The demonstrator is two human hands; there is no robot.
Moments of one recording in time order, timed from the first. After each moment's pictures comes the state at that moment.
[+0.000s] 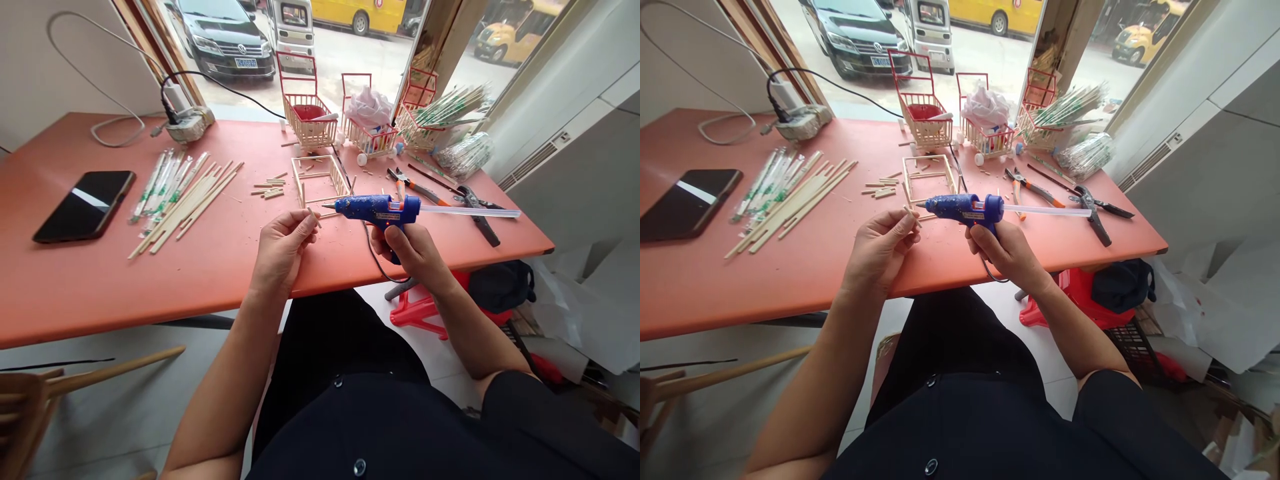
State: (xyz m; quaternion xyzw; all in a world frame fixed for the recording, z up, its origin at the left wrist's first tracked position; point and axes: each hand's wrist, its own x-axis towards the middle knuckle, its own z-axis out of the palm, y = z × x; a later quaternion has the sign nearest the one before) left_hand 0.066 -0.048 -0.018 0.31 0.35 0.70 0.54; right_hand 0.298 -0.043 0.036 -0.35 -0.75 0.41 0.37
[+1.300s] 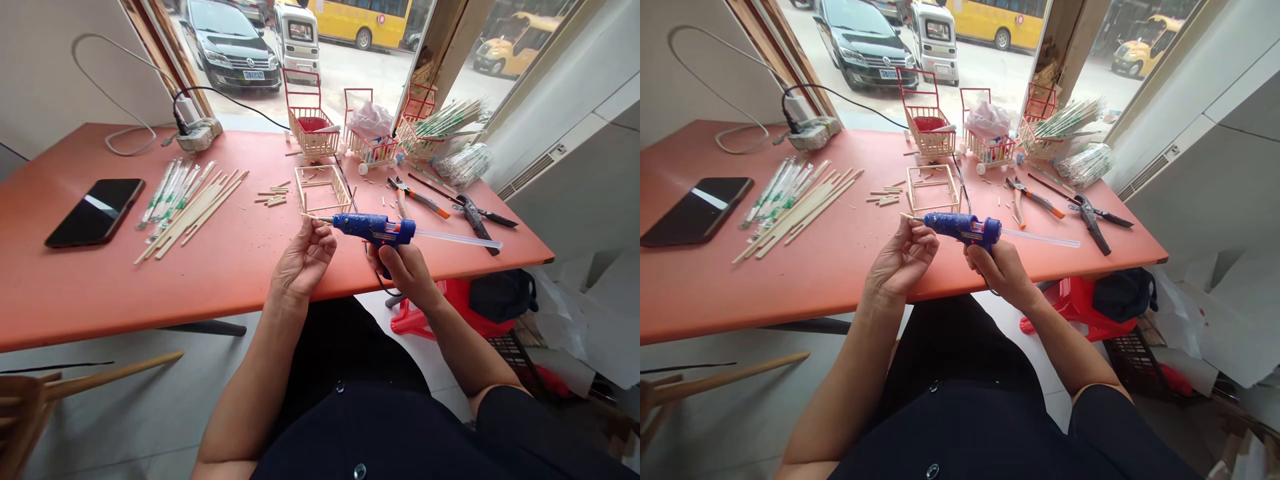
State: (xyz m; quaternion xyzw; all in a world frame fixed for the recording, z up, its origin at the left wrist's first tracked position) left_hand 0.097 -0.048 0.012 -0.03 0.21 0.69 0.70; right_hand 0.294 -0.049 0.016 -0.35 -0.75 0.40 0.39
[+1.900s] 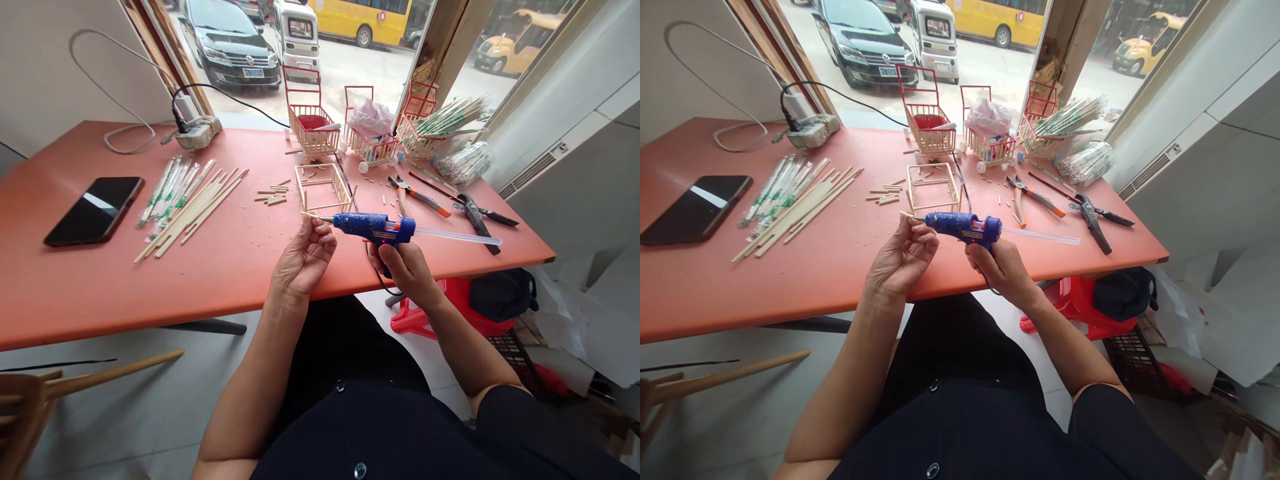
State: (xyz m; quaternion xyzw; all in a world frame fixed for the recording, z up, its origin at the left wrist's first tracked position) left_hand 0.096 -0.049 0.010 0.01 0.23 0.69 0.69; right_hand 0.293 -0.050 0.021 -0.37 -0.76 0.39 0.38
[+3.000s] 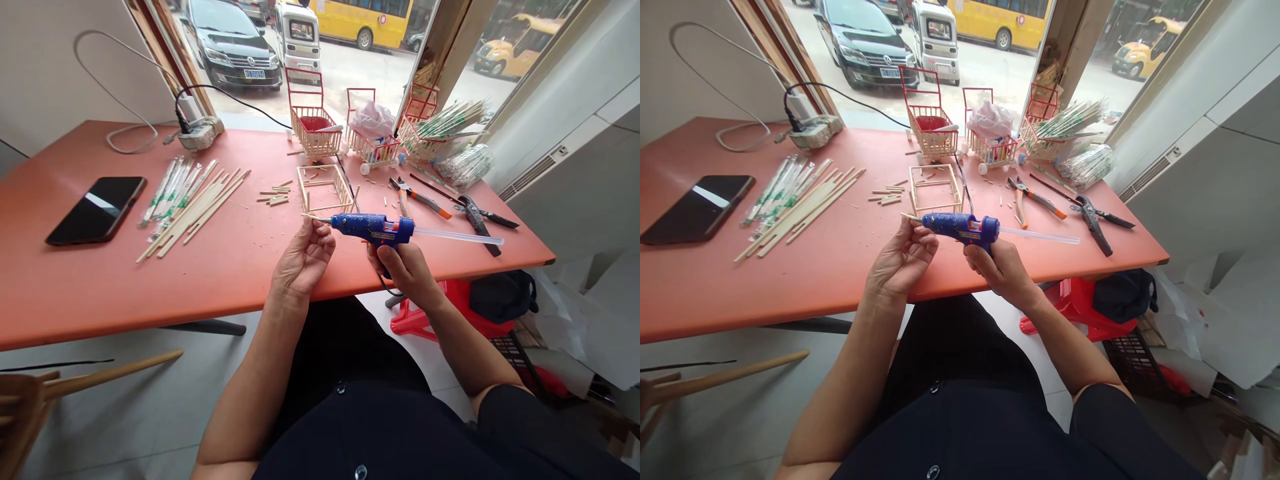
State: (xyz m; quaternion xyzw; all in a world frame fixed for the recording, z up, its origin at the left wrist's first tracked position) left_hand 0.093 -0.046 0.006 0.01 0.24 0.70 0.67; right_hand 0.289 -0.050 0.023 -0.37 -0.76 0.39 0.38
